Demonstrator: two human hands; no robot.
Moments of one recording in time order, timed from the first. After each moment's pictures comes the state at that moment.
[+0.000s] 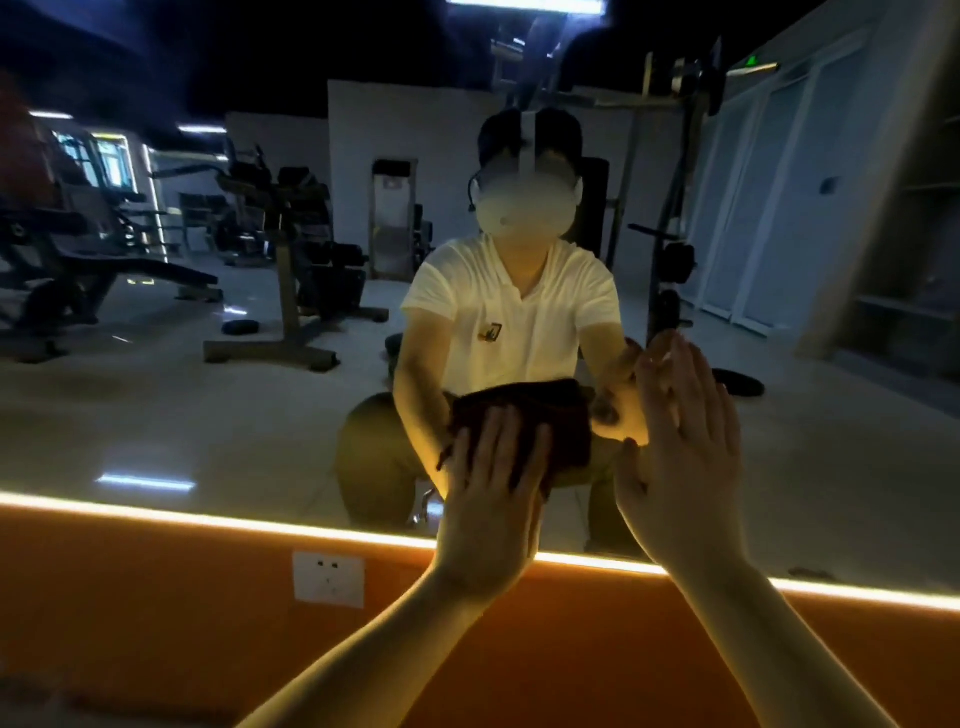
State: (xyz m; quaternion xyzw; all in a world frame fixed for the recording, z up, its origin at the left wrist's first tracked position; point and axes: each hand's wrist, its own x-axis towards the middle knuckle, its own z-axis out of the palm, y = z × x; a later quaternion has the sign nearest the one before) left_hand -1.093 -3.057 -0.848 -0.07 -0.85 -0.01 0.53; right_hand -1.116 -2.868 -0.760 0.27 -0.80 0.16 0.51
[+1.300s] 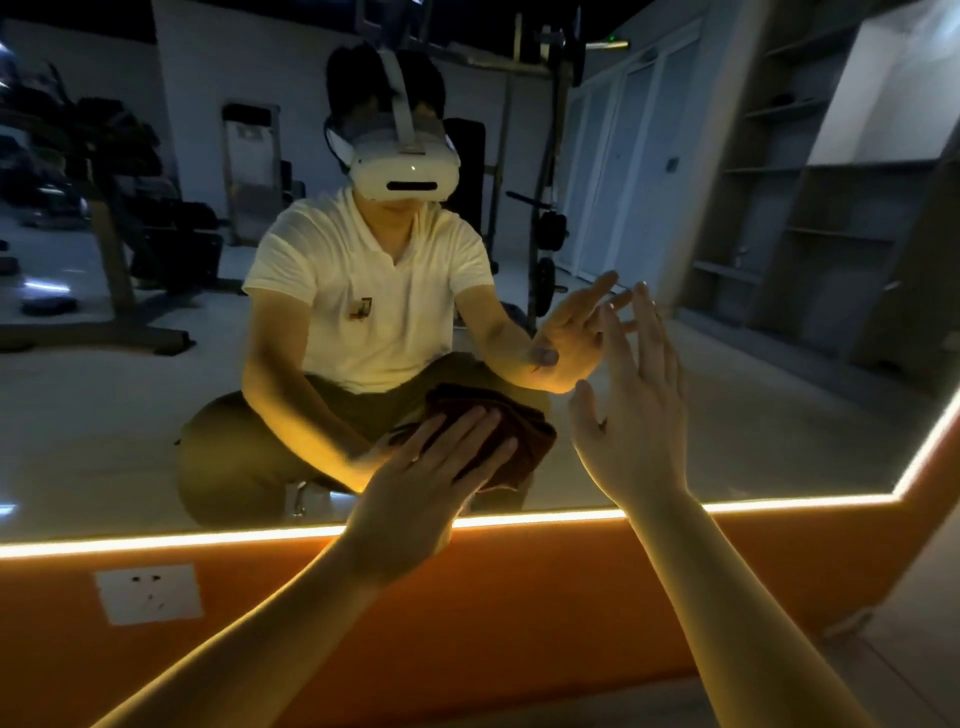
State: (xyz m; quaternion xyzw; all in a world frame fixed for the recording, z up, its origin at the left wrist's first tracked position) left_hand -1.113 -3.009 -0.842 -0.24 -0.84 0.14 0.46; right_hand -1.129 -2.776 -0.744 0.19 -0.82 0.18 0.50
